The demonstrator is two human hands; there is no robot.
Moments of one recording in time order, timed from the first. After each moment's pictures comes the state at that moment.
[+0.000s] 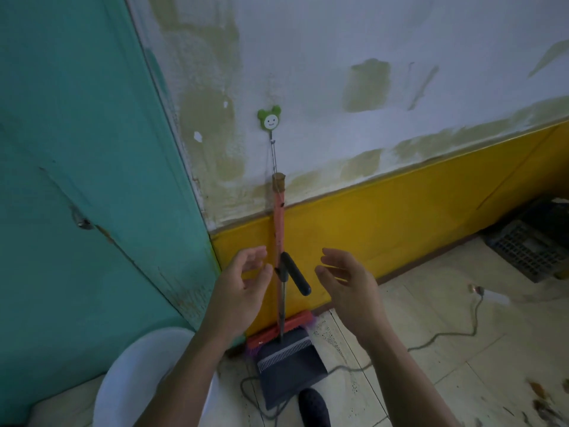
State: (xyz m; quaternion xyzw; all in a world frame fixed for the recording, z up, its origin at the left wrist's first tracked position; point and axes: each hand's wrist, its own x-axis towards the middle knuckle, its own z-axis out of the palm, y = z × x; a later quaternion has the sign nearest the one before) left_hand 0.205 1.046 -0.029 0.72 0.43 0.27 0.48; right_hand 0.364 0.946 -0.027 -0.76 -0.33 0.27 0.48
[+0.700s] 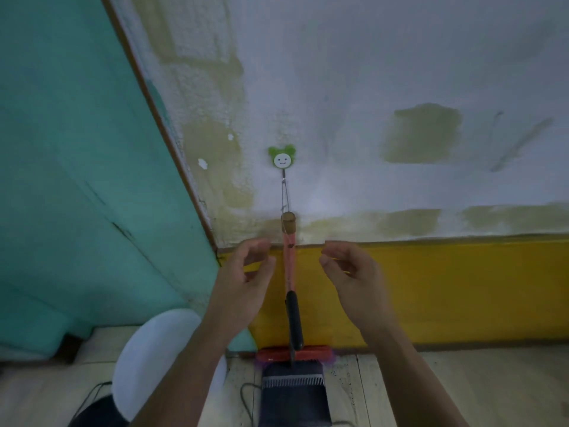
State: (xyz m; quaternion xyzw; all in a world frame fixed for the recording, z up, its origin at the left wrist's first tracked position) left_hand 0.289 1.073 0.000 0.61 0.56 0.39 0.40; right_hand 0.469 1.045 -0.013 -0.64 -0.45 0.38 0.50
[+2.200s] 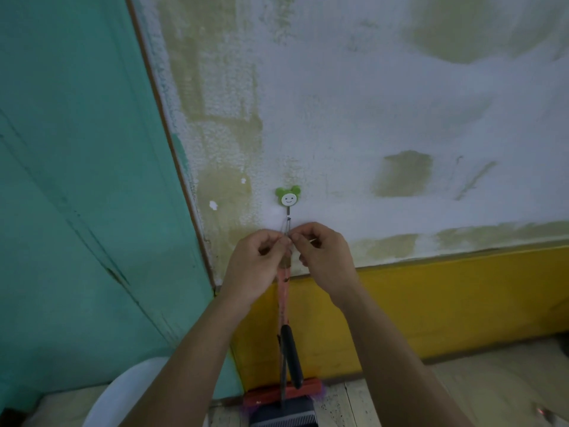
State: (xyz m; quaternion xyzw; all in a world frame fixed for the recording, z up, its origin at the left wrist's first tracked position) left_hand 0.297 1.135 0.048 0.62 0.48 0.39 0.49; right_hand 0.427 1.114 0.044 -0.65 -0.48 0.32 0.50
